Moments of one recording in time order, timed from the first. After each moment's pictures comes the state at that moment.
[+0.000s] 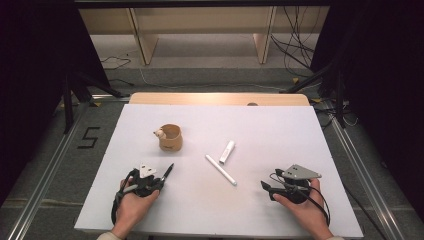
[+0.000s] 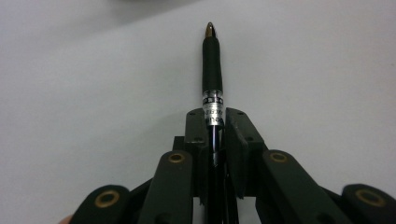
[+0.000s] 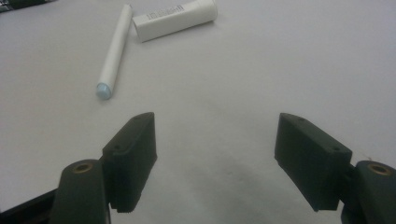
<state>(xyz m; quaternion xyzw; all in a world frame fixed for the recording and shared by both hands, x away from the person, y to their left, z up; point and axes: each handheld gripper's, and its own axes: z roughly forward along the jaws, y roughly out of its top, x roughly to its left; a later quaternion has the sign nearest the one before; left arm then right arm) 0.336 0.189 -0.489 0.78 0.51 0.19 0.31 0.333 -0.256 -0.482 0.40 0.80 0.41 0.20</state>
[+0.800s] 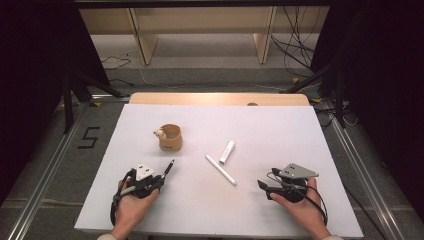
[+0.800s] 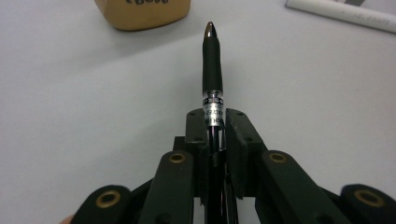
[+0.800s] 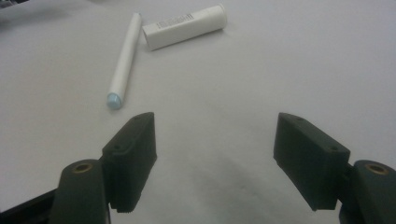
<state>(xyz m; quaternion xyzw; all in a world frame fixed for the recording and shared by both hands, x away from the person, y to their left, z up) 0.327 0.188 -0.477 0.76 0.49 0.21 0.36 0.336 -0.247 -0.481 0.39 0.79 0.42 0.19</state>
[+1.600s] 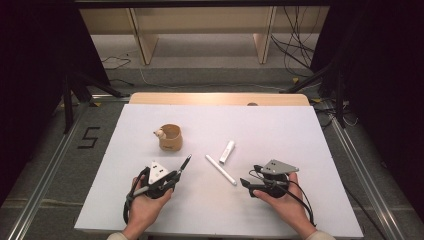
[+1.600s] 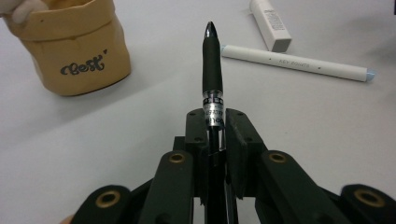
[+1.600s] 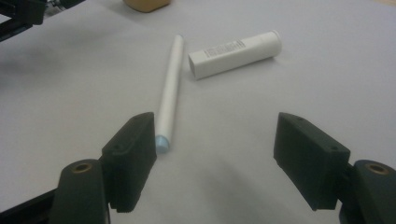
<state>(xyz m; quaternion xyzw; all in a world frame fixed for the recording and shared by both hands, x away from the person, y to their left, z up) 0.327 0.150 -0.468 0.77 0.43 0.22 0.41 0.348 -0.200 -0.478 0.36 0.81 0.44 0.17</state>
